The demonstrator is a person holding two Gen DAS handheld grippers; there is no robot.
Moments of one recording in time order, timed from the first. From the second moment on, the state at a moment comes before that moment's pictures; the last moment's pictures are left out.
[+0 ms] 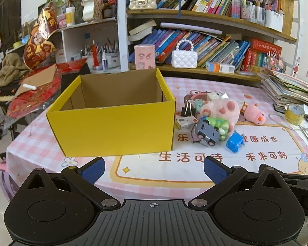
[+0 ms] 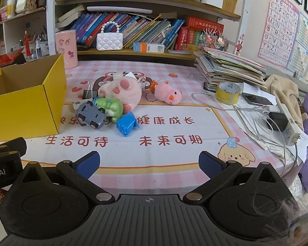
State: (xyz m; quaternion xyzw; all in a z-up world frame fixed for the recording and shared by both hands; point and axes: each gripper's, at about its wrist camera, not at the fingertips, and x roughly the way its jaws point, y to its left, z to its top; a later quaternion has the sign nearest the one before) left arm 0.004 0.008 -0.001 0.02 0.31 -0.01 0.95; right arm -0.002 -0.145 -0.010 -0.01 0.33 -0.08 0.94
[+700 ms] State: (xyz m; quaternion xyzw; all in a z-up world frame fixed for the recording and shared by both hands) left arm 0.008 0.007 0.000 0.03 0.31 -0.02 0.95; right arm 0.003 -0.143 -0.013 -0.01 0.33 -0.09 0.94
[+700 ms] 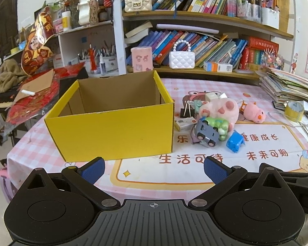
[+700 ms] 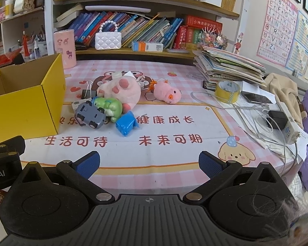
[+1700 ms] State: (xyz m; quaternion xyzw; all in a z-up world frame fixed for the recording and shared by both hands) left arm 0.013 0.005 -0.003 0.03 0.31 -0.02 0.95; right arm 0.009 -0.143 -0.015 -0.01 0.34 -0.09 0.94
